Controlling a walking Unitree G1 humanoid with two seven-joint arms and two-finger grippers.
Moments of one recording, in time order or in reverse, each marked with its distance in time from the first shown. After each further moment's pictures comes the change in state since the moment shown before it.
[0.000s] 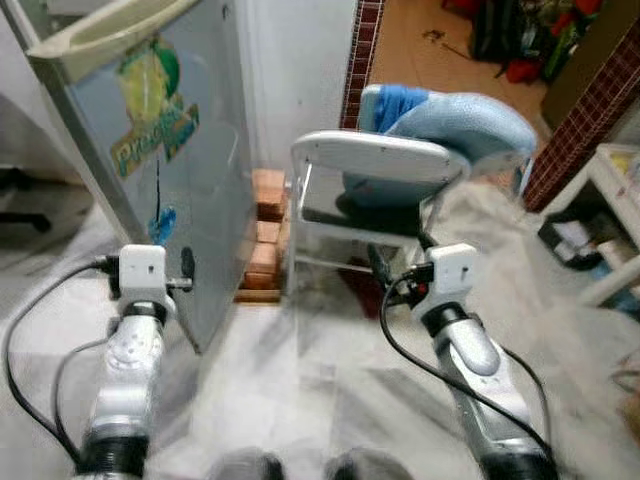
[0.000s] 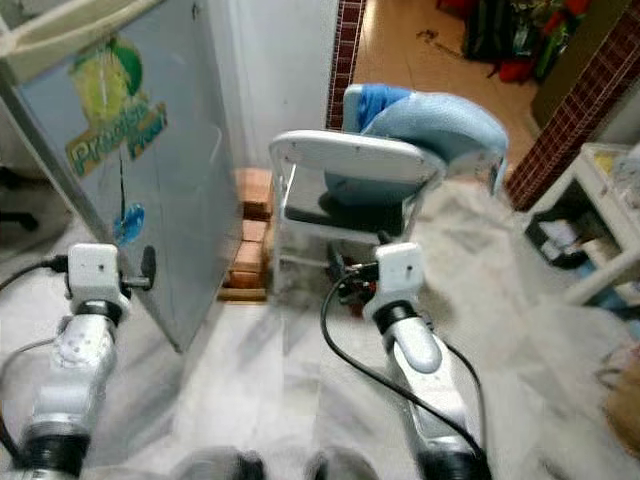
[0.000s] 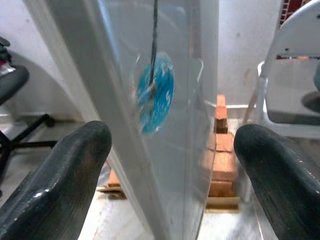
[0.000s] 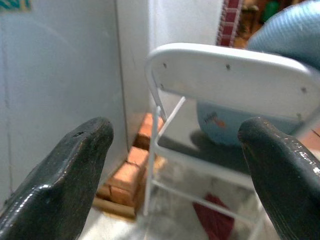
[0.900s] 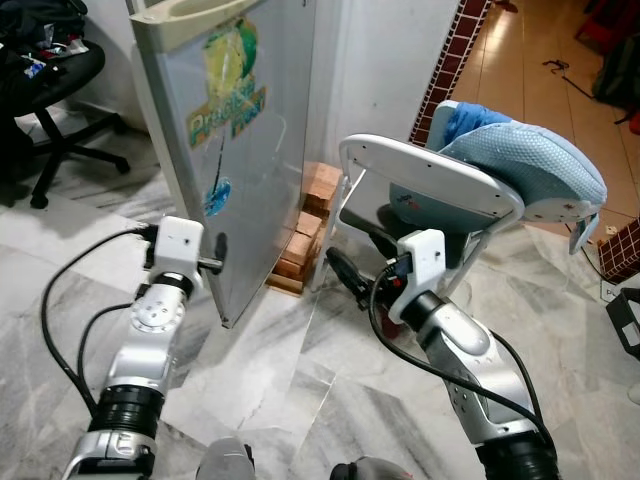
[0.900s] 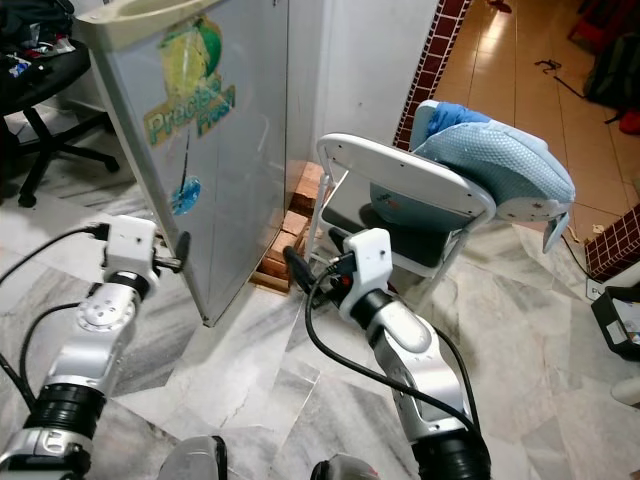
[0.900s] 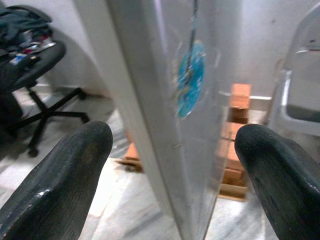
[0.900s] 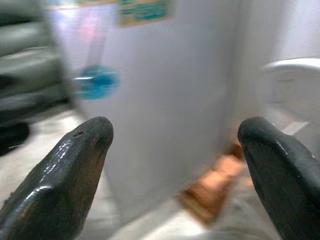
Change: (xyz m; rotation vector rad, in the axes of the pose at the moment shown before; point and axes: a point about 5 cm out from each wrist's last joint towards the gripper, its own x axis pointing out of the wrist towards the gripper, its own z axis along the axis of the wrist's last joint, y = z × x) left arm 0.037 -0.008 0.038 0.074 -0.020 -0.119; right arm 0.013 0.021 0.024 0.062 -0.033 0.233
